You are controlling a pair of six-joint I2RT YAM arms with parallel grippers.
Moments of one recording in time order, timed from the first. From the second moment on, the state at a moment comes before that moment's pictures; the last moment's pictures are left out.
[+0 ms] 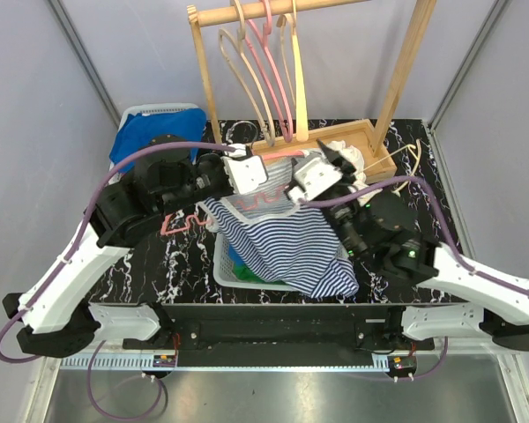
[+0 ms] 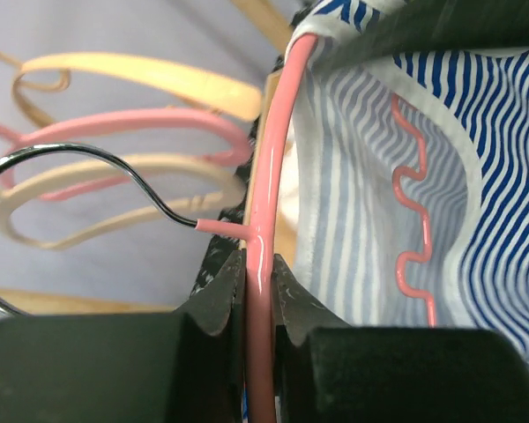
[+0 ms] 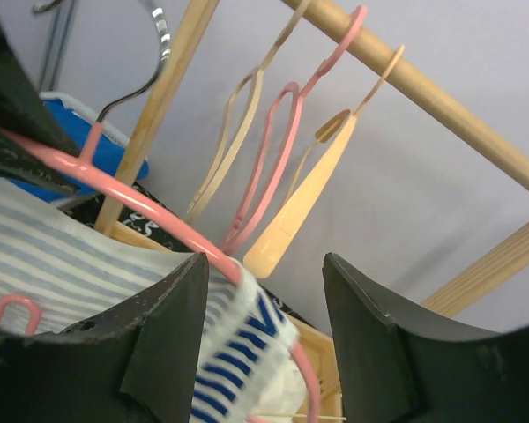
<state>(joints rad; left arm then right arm) -0.89 1.20 1.74 -0.78 0.05 0.68 1.25 1.09 1.30 0.08 0.72 -0.80</state>
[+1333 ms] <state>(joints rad) -0.85 1.09 1.63 -0.85 -0.03 0.64 1.04 1.03 1.23 -0.14 0.45 -0.01</state>
